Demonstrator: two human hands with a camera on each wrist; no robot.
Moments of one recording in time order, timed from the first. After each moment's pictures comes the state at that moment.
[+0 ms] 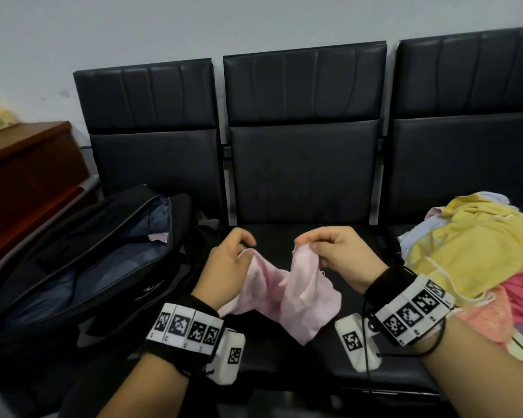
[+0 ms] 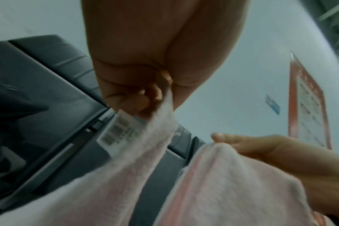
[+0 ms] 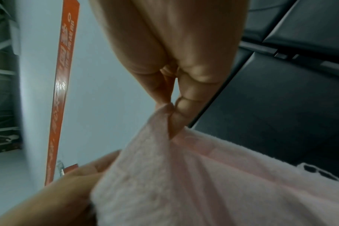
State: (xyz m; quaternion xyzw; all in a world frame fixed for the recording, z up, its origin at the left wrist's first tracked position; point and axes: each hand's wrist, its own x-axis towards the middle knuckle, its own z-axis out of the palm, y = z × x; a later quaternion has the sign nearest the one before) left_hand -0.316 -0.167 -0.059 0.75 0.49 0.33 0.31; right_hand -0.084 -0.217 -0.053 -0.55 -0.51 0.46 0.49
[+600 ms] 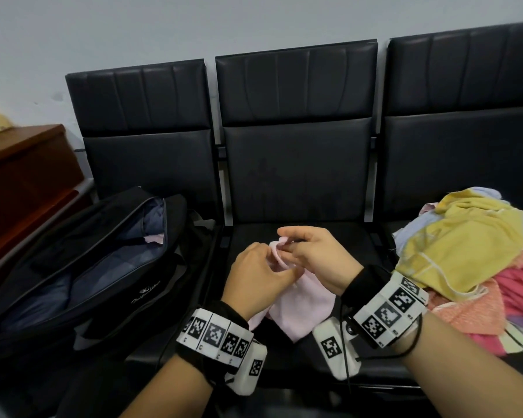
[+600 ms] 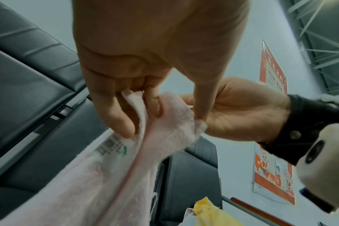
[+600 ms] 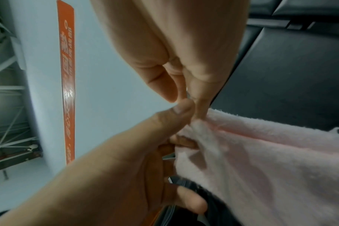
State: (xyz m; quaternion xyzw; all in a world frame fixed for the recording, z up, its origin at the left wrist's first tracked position) left_hand -0.265 -0.198 -0.067 0.78 0.50 0.29 0.25; right_hand -0.115 -0.221 -0.044 -0.53 -0.46 0.50 0.50
